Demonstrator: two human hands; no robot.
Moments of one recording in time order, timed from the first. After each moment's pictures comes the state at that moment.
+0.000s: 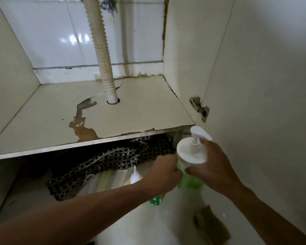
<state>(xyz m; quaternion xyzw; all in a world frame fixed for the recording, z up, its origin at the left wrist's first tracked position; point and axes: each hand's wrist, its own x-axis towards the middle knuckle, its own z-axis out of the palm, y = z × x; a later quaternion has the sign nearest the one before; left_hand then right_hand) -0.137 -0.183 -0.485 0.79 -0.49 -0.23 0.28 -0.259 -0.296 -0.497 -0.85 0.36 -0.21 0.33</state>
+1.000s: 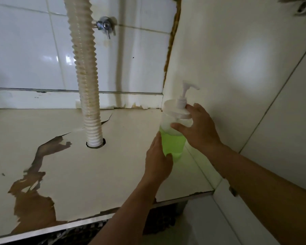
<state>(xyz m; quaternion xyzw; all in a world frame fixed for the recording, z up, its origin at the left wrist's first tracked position) 0.037 -0.365 -0.499 0.72 -0.42 -0.08 0.54 -0.031 -0.462 -0.412 -0.88 0.32 -0.33 0.11</state>
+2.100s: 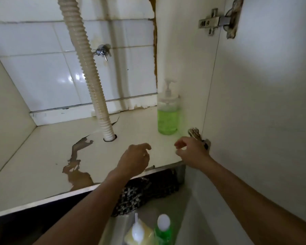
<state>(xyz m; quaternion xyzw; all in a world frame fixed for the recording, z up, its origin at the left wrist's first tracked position) 0.010 -0.240 -0.452 0.83 -0.49 -0.05 0.25 -0.143 -0.364 -0.434 -0.85 0.37 -0.18 0.33</state>
